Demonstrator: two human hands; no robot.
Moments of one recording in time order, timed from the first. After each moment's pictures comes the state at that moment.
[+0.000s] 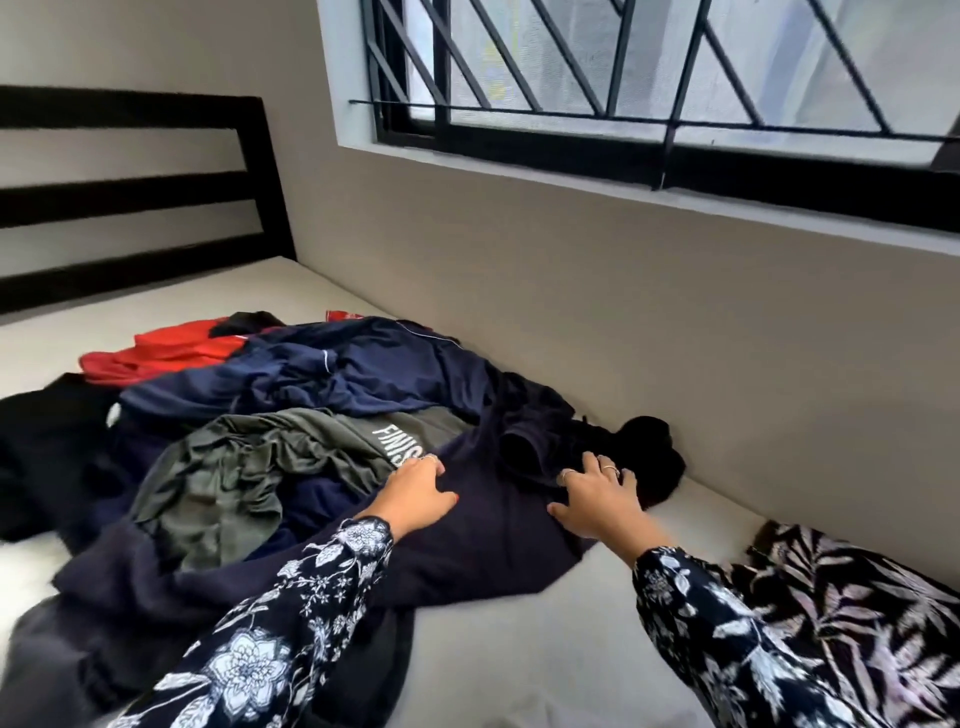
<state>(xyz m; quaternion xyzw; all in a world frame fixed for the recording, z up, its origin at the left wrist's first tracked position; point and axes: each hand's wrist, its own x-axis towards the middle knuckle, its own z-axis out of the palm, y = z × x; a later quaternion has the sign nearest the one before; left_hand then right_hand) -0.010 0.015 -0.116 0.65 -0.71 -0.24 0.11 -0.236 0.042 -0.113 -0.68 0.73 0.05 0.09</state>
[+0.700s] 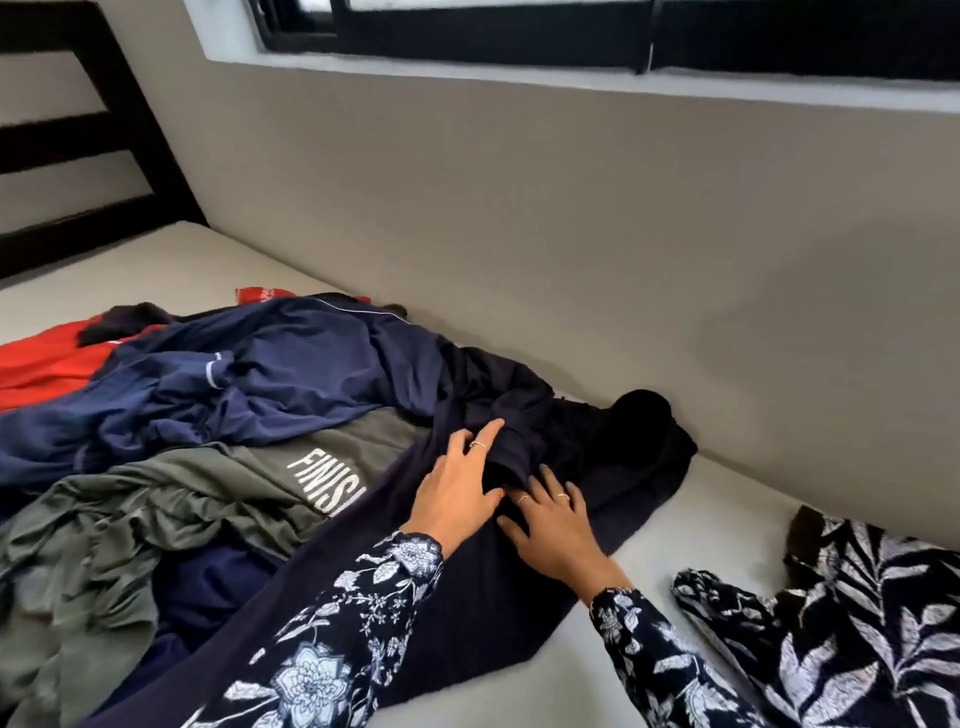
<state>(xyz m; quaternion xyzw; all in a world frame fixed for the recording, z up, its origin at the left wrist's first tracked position) -0.099 -0.075 -0.171 0.57 -0.79 -0.21 0.09 -0.236 -0.038 -0.230 -0.71 0.69 -0.04 0.16</state>
